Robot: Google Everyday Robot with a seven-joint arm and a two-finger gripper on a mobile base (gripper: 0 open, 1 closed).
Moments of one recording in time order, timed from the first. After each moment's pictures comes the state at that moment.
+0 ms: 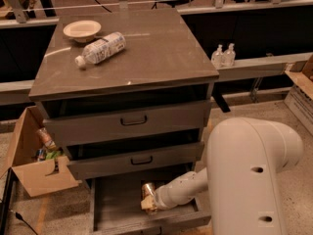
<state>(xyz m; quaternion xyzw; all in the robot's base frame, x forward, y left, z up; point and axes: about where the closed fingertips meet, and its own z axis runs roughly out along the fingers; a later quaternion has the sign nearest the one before) 0.496 0.014 0.312 -0.96 -0.09 -0.09 0.23</state>
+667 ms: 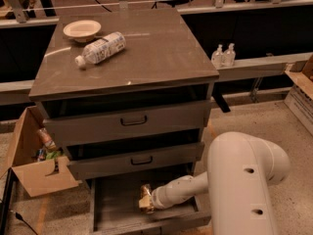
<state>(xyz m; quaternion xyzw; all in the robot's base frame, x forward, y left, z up) 0.522 0.031 0.251 -0.96 -0.07 -0.09 0.26</state>
